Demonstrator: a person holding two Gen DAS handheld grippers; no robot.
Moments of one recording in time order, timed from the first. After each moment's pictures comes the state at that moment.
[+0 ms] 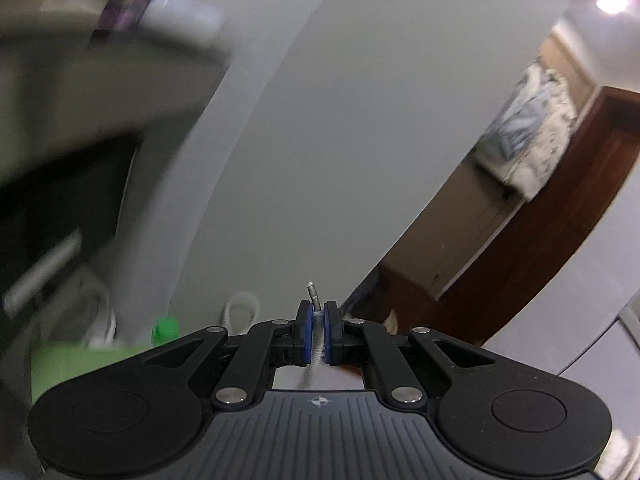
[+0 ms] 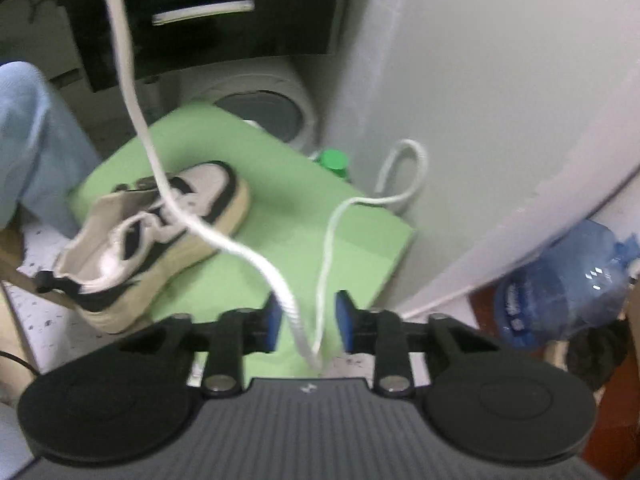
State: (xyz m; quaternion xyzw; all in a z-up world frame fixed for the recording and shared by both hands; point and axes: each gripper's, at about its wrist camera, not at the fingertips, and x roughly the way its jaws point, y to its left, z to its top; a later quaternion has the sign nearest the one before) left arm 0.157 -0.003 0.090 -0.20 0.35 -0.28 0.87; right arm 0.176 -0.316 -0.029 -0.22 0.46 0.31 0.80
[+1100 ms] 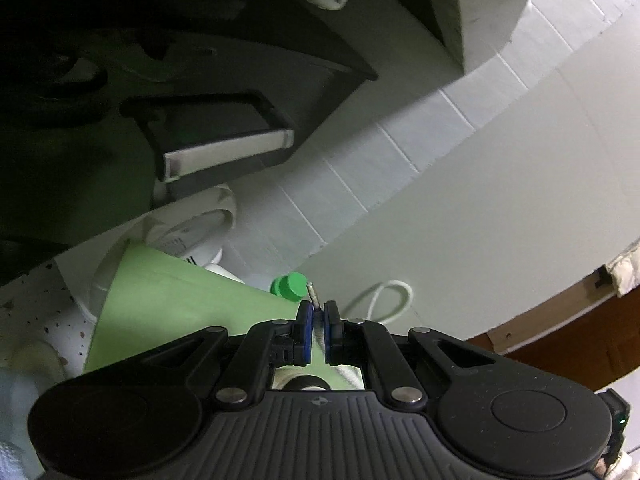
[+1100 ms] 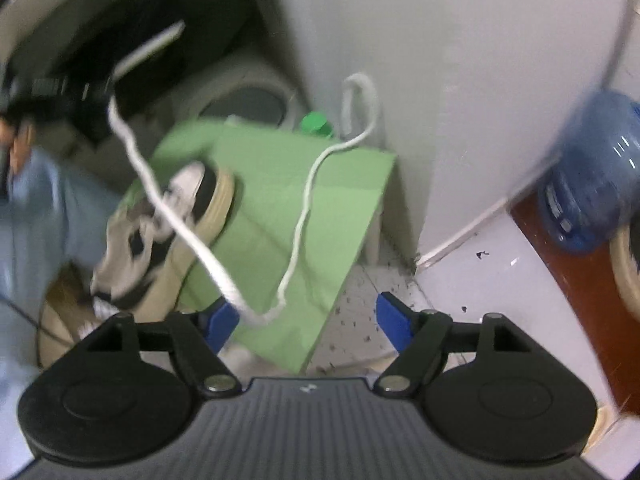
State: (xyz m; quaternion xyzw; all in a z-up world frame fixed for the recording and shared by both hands) left arm 0.200 0.095 -0.025 -0.31 0.39 -0.11 0.86; right arm 0.210 -0.456 -0.021 -0.01 0.53 0.28 0.80
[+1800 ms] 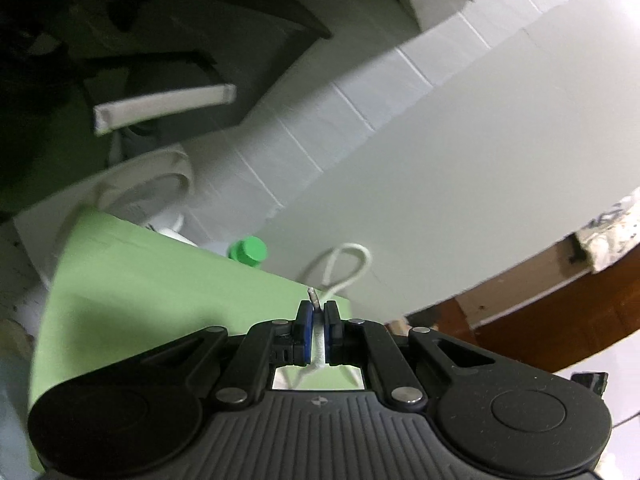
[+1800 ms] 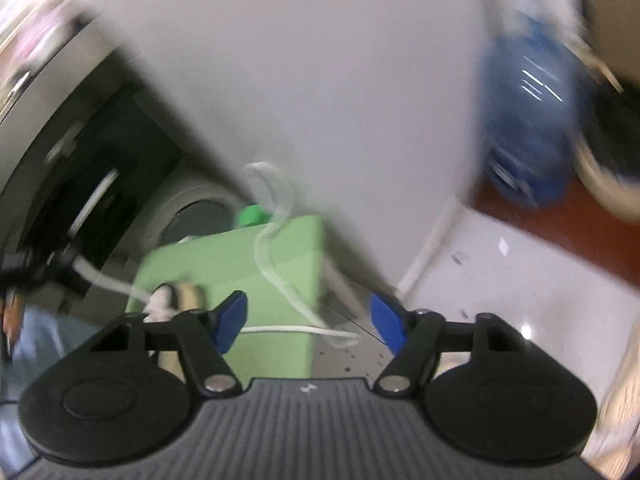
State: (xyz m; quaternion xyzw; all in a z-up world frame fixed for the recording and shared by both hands) left arm 0.188 0.057 -0.018 -0.33 0.41 -0.18 0.83; right arm 0.209 -0.495 -0.003 0.10 0.46 0.23 0.85
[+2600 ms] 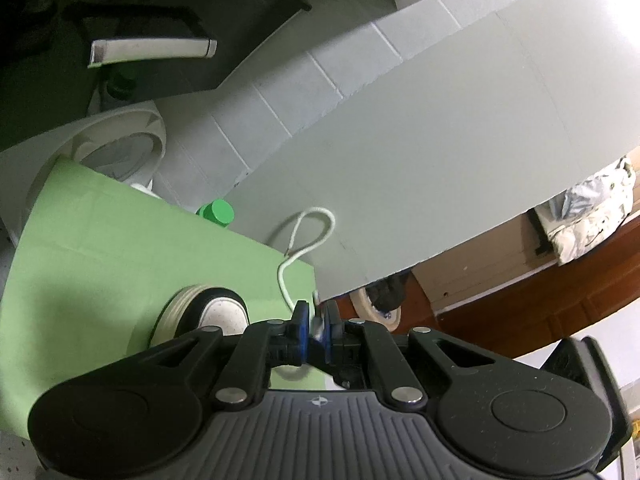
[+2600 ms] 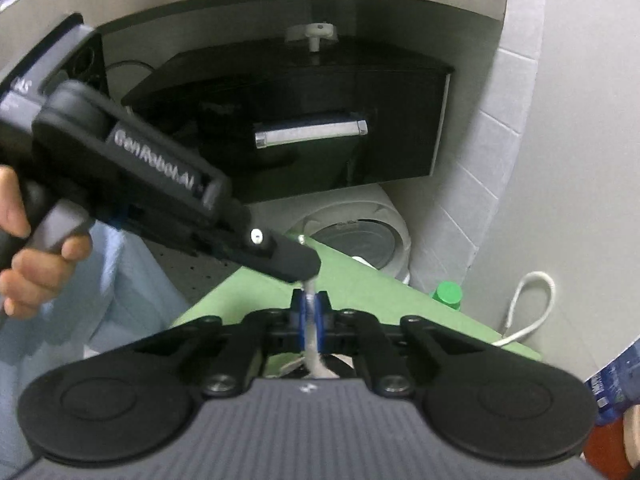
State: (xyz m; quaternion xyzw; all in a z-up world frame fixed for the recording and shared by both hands) left arm 0.158 0.053 -0.034 -0.36 0.41 -0.21 0.81; right arm 0.164 -0.192 -0.012 -0.14 0.34 0.37 0.86
